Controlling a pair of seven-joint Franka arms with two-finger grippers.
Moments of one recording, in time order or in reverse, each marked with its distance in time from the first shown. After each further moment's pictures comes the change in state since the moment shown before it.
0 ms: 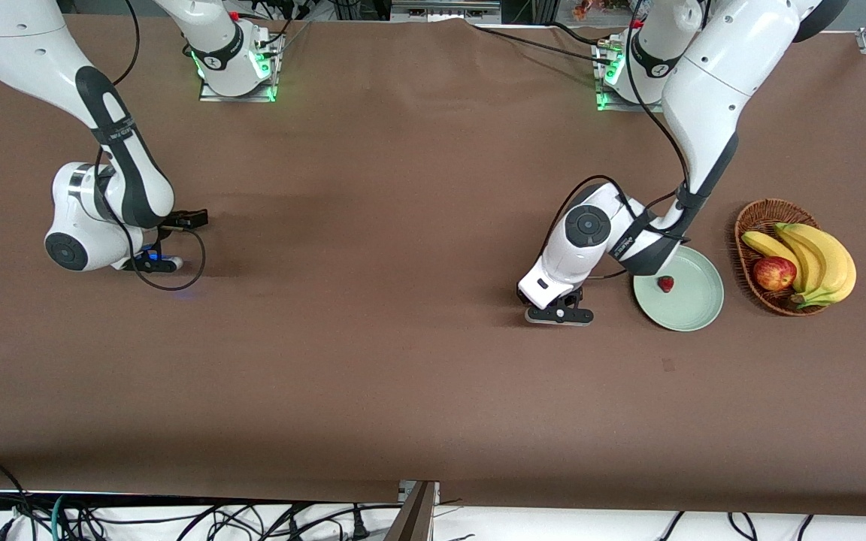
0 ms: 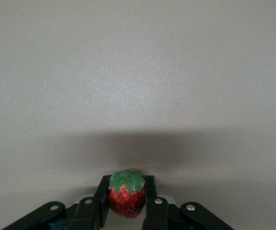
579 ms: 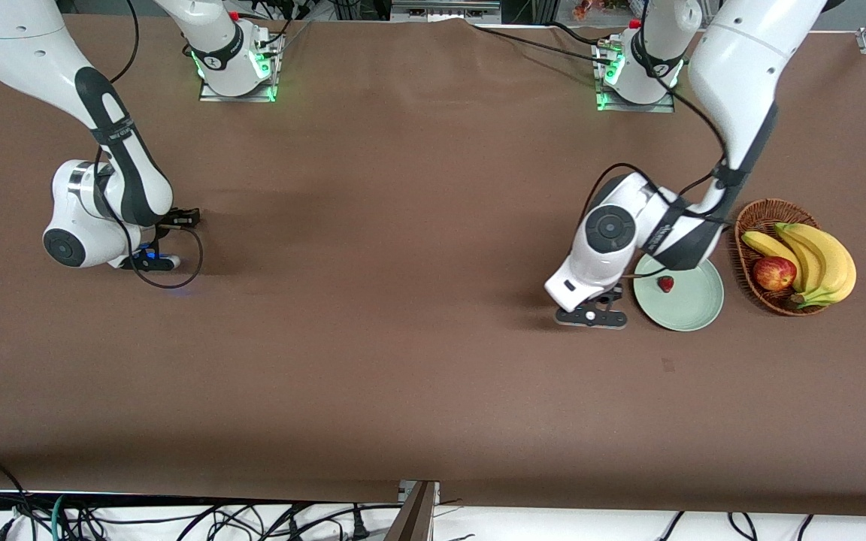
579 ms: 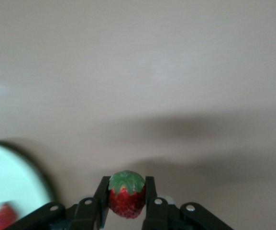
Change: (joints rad) left arm 0.079 -0.149 -0.001 0.026 0.002 -0.341 0.220; right arm 0.000 0.000 -0.013 -0.017 -0.001 0.036 -0.023
